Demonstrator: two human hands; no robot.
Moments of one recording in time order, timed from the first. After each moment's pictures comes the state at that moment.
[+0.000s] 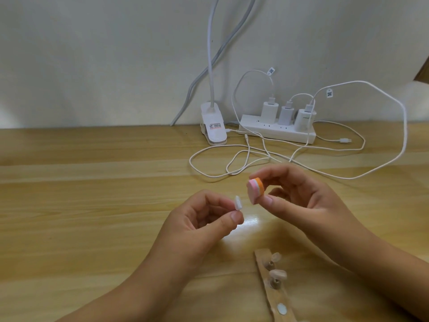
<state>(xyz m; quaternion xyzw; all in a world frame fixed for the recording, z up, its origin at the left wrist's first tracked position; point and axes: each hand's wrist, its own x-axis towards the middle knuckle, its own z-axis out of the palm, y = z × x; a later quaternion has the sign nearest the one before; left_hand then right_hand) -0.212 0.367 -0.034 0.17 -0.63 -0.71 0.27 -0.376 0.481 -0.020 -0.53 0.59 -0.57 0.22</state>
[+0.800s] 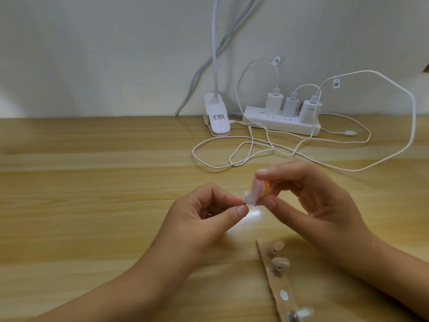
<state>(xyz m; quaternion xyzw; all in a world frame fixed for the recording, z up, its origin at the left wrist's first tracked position) -0.212 0.368 -0.036 0.19 -0.66 -0.68 0.27 -0.373 0.482 -0.036 -0.64 0.52 -0.56 0.08</state>
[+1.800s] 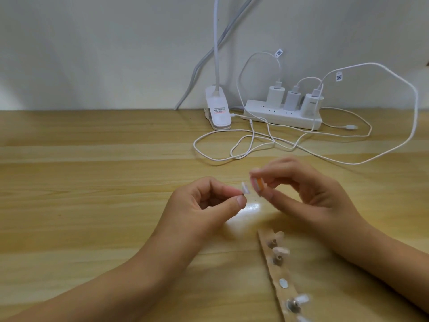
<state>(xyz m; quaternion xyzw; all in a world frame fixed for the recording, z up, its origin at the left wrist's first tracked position) -0.210 0.366 -0.040 0.21 -0.66 -0.67 0.27 -0.371 0.483 -0.035 -0.62 0.55 -0.55 0.10</state>
